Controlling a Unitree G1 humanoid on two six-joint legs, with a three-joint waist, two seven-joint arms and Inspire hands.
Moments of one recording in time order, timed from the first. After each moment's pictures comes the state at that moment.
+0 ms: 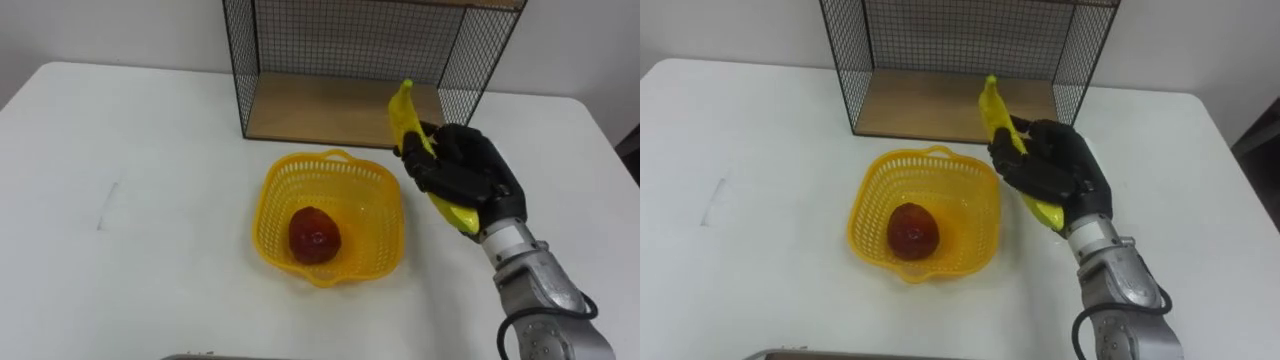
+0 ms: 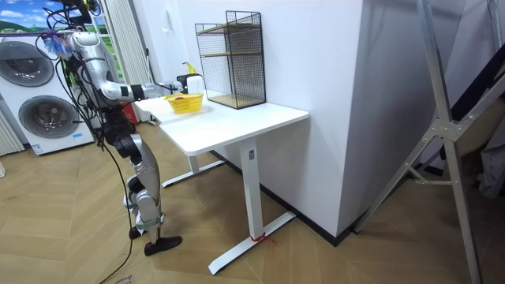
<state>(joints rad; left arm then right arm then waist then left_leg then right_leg) 0.26 0.18 0.07 1.01 0.32 0.04 0.22 0.01 -0.27 0.04 0.05 0.45 -0.02 0.20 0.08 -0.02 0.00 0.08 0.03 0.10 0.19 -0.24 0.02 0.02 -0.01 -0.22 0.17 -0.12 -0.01</state>
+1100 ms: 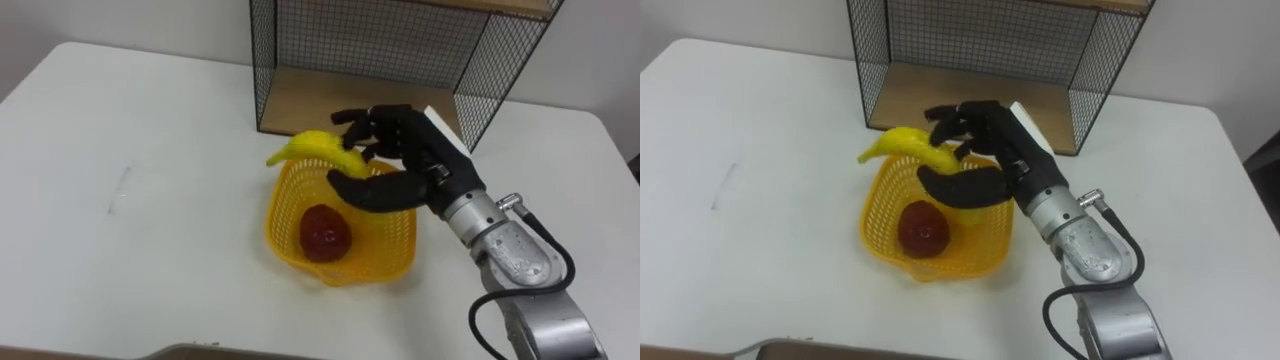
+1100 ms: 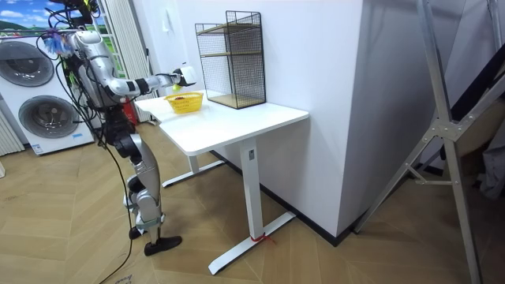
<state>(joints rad) 0.22 0.20 0.03 1.04 0.32 0.04 0.21 -0.06 -0.28 0.14 -0.06 0.07 -0.02 0.24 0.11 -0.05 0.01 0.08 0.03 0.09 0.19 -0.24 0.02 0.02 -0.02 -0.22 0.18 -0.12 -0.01</state>
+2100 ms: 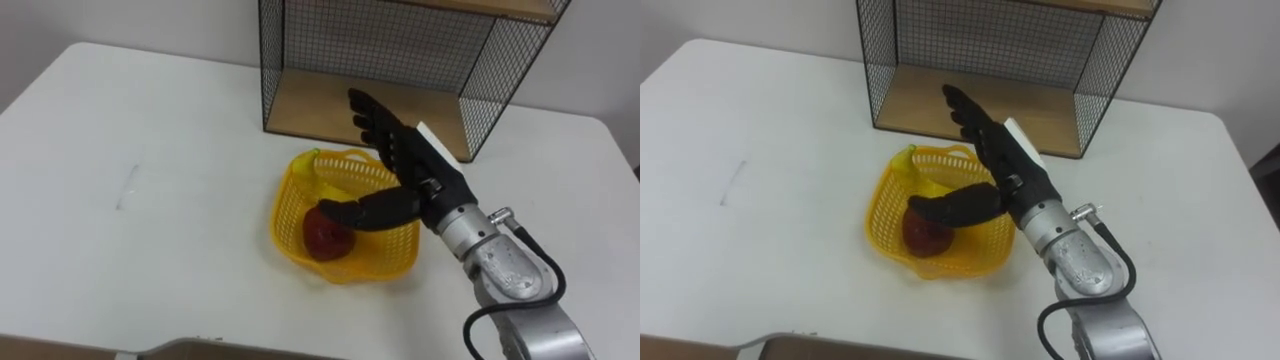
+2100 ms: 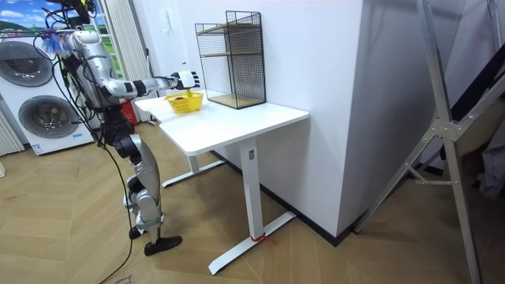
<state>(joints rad) 0.22 0.20 0.02 1.04 0.30 0.04 0.21 -0.01 -0.28 0.18 -0.05 0.08 -0.02 0.22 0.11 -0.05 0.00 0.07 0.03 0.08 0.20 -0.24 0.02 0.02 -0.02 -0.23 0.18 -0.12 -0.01</state>
